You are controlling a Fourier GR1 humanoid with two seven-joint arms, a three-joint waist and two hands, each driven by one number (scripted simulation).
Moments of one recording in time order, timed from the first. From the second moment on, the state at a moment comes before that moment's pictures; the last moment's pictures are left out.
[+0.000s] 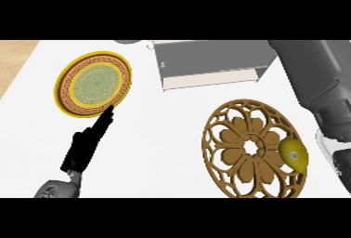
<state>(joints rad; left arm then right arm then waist) -0.08 0.23 -0.15 -1.36 -0.02 -0.03 0.05 -1.37 -0.29 -0.10 -0.47 0.92 -0.07 0.41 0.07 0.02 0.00</state>
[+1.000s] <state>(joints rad) -0.07 0.23 -0.14 -1.35 -0.02 -0.05 0.04 -1.37 -0.22 -0.62 -0.43 0.43 -0.39 0.11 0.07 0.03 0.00</state>
